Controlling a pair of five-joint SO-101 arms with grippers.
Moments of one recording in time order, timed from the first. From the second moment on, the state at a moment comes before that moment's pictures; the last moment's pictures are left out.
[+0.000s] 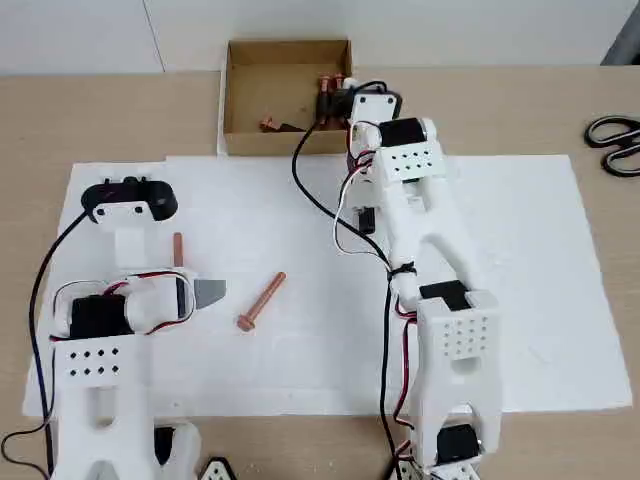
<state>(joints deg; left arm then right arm) -10.0 -46.2 48.5 75.6 3.3 -14.5 38.2 -35.9 84.0 -2.7</state>
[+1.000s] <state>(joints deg) -10.0 -46.2 48.7 75.6 3.3 -17.0 44.5 -37.5 81.8 -2.8</state>
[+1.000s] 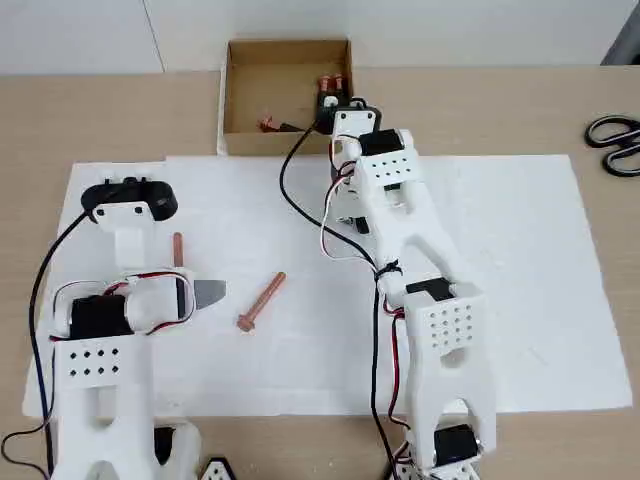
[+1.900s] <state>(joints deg) -10.0 -46.2 48.0 78.1 3.3 -14.5 35.1 -48.1 95.6 1.5</state>
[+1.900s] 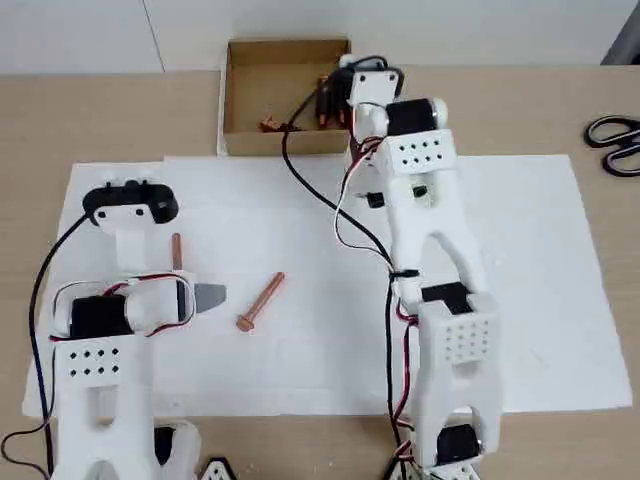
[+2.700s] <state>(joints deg) 3.0 -17.6 35.2 78.3 -2.3 -6.7 13.8 -33.6 96.5 2.6</state>
